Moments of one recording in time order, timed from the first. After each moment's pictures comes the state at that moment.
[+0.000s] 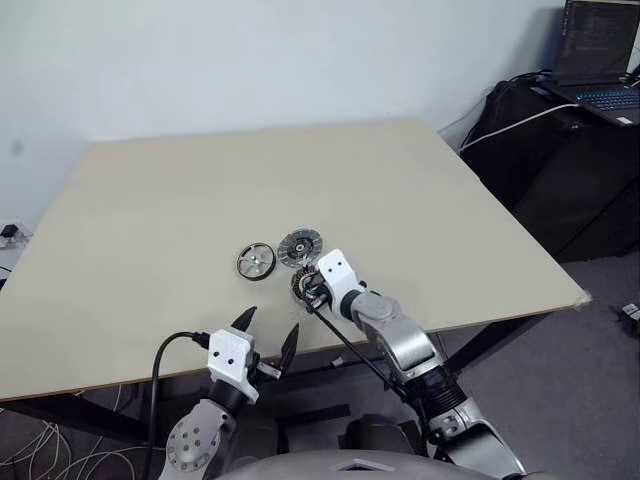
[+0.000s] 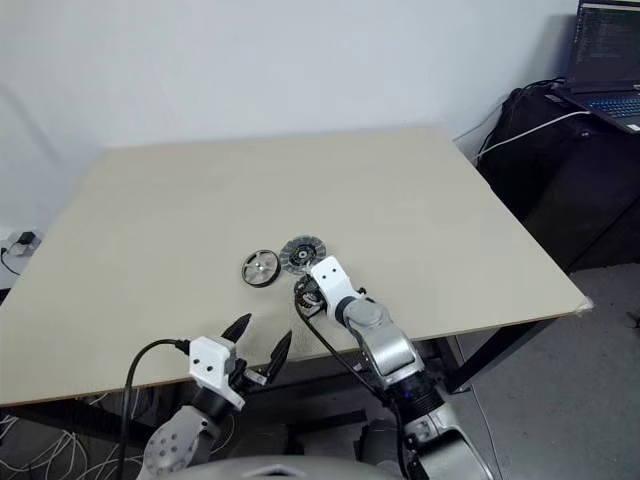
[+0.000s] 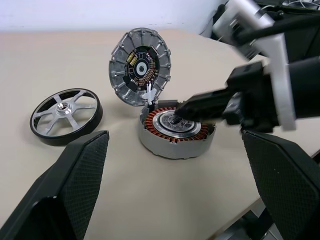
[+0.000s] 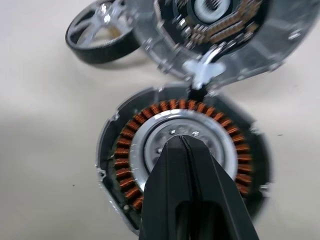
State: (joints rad) left arm 0.53 0.16 -0.26 -0.35 -0.09 -0.12 -0.27; right arm -0.29 -0.05 0.35 0.12 -0.03 0.62 0.31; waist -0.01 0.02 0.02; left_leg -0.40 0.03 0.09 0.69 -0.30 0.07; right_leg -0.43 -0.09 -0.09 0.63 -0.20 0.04
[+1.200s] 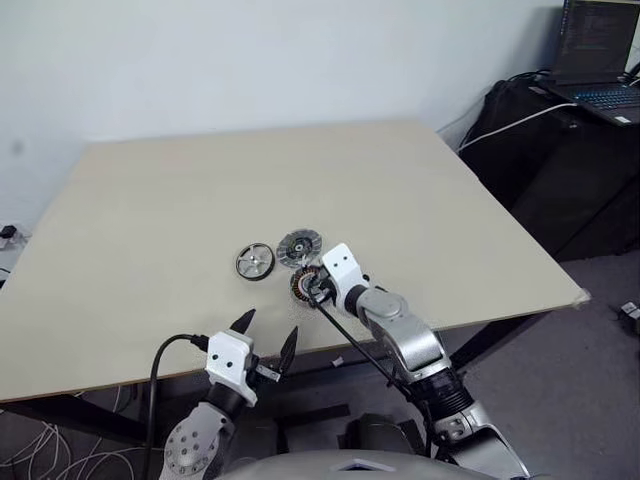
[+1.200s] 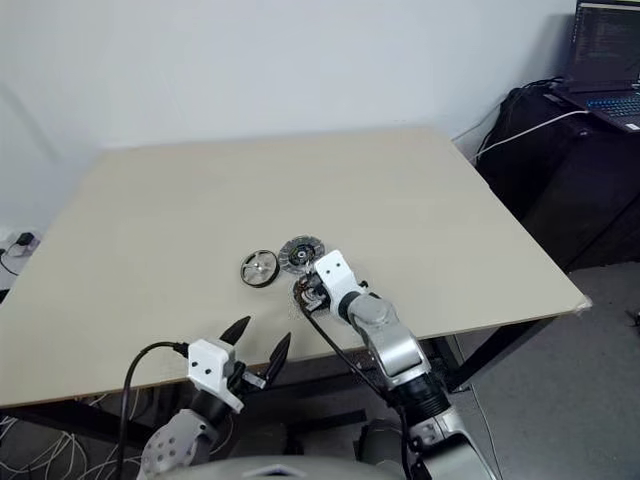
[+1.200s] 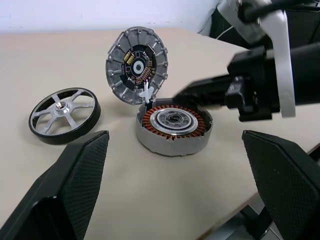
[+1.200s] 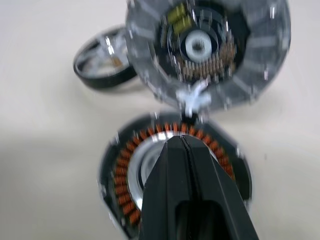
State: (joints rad) left arm 0.54 0.17 -0.25 -0.36 -0.09 -0.11 -0.28; right arm -0.28 -0.06 0.32 0.04 -0.02 0.58 0.34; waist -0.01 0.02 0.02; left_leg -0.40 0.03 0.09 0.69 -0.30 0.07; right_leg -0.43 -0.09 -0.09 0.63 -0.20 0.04
